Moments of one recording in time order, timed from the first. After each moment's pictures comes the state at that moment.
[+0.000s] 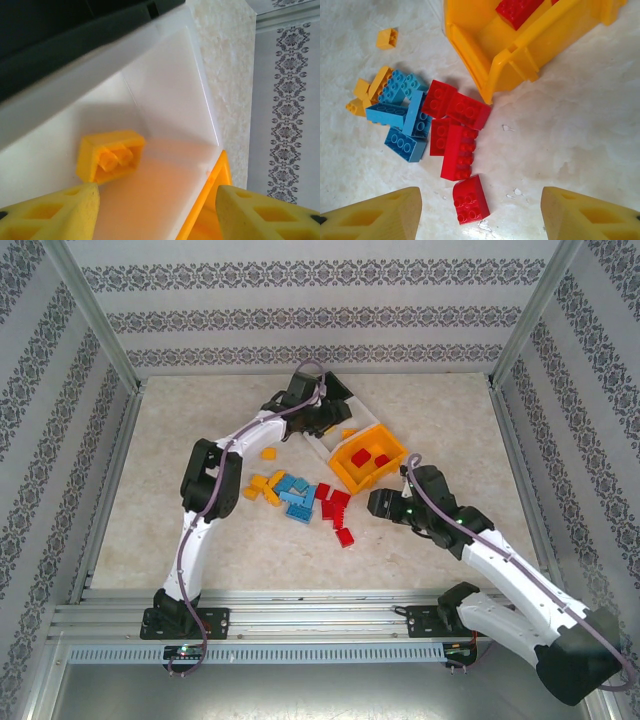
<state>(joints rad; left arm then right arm) -0.44 2.36 1.97 -0.31 0.47 -0.89 0.48 0.91 0.64 -0.51 -0.12 0.65</state>
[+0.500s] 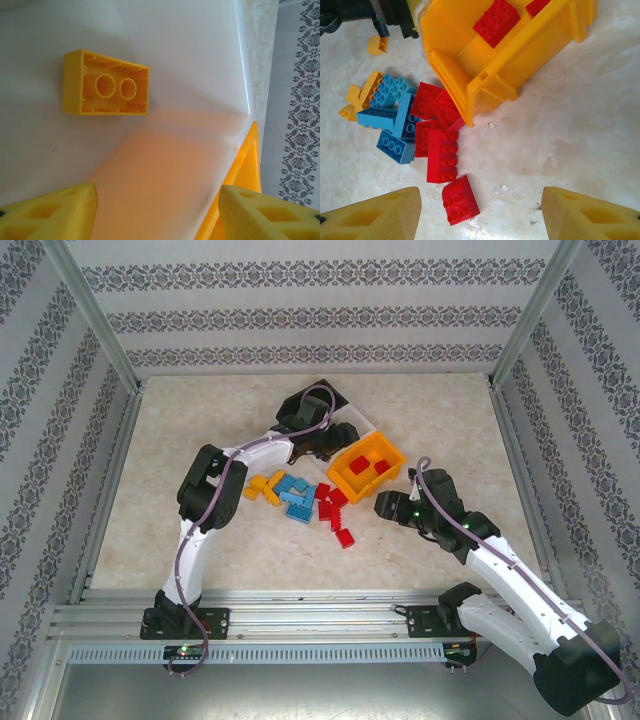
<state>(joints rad) -0.53 2.24 1.66 -0.13 0.39 -0.99 0.43 0.86 0.60 -0.52 -0.15 0.65</state>
